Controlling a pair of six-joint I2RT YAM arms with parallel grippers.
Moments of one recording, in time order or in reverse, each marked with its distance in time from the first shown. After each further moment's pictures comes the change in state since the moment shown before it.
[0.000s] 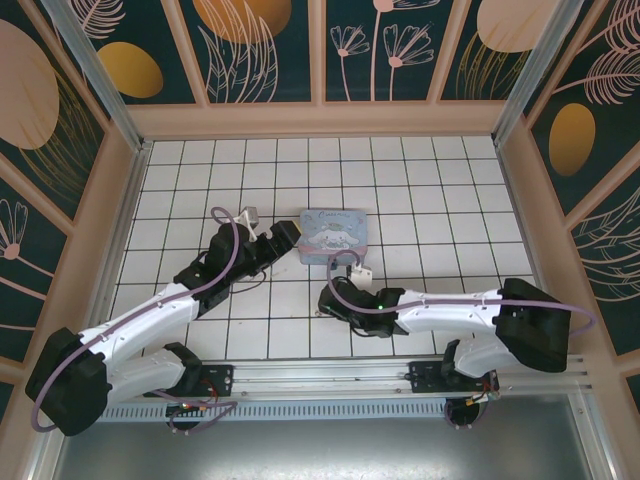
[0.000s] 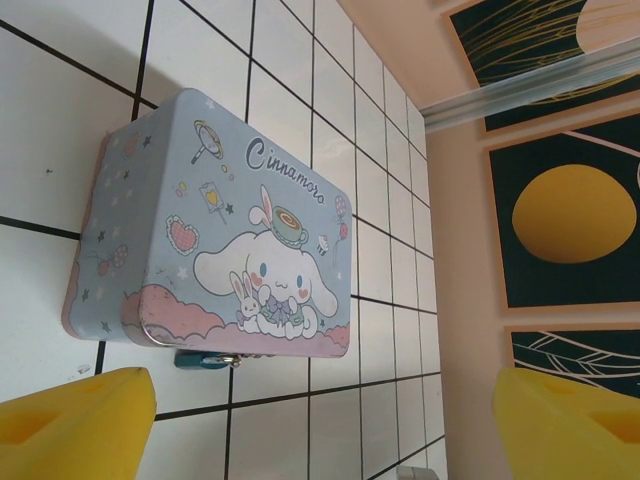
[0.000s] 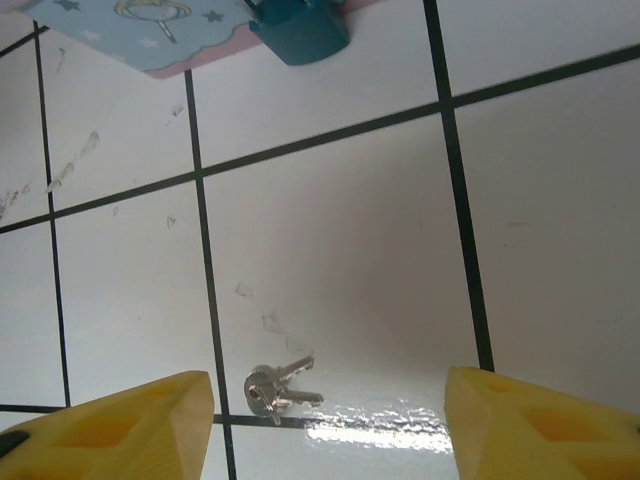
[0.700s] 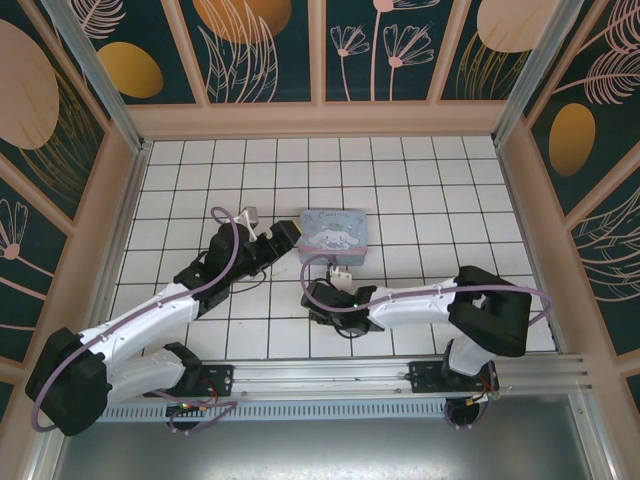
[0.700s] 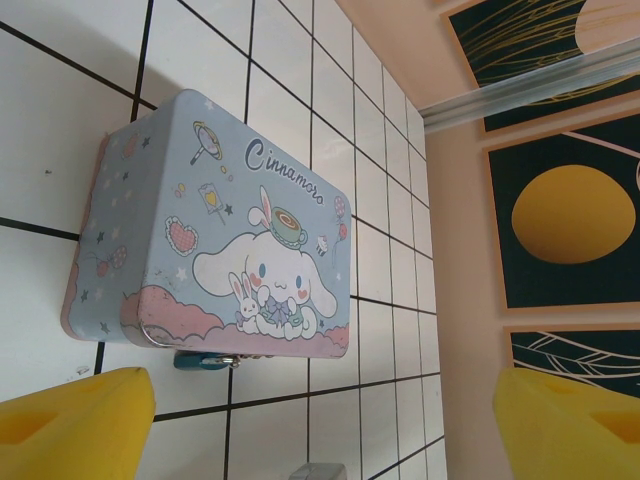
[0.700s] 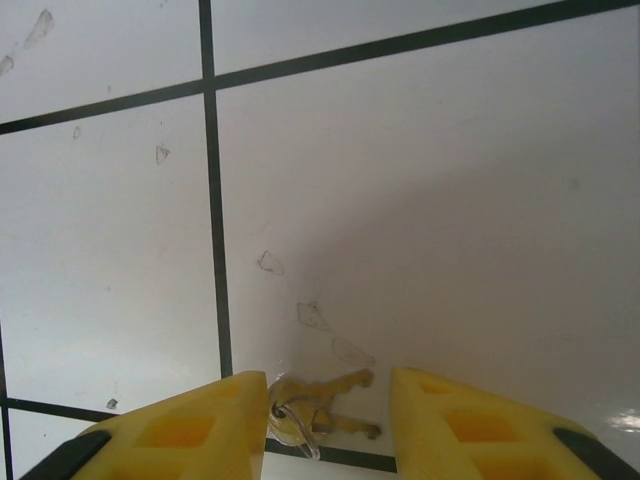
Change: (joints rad) left arm 0.000 0.000 0.000 0.000 -0.001 0.000; right arm 0.016 0.230 0.096 0.070 -0.082 -0.072
